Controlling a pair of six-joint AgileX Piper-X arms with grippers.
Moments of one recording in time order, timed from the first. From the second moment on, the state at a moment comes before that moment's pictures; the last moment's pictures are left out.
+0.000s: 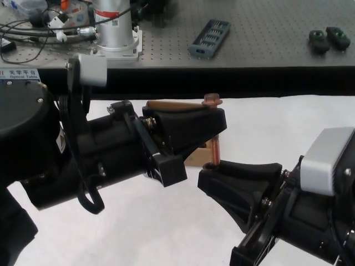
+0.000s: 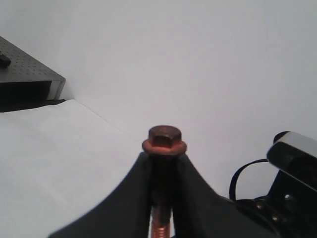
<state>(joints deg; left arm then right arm) -38.2 67.3 -31.9 -56.1 31.1 -26.9 57.4 55.2 -19.2 -26.3 -1.5 10.2</state>
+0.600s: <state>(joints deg) -38.2 67.3 -31.9 -56.1 31.3 -26.9 57.4 55.2 -19.2 -26.9 0.5 8.2</state>
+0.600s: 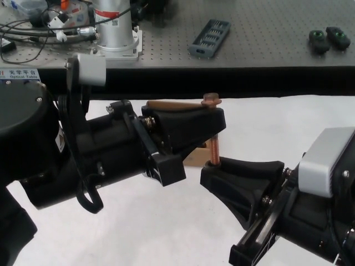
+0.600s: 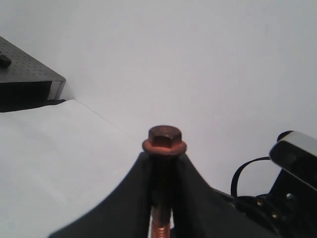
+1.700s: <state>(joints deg) -37.9 67.1 -32.5 -49.6 35.9 -23.5 57.4 55.6 -18.6 -29.4 0.0 8.5</state>
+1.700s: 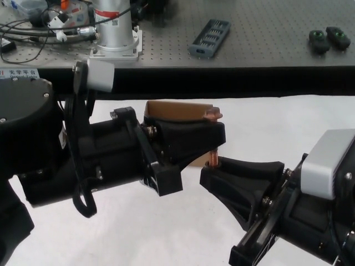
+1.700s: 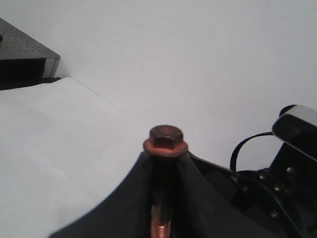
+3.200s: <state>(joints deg) -36.0 67.1 -32.1 -39.4 10.3 -9.0 40.9 59.5 -30.3 -9.1 -5.2 8.0</state>
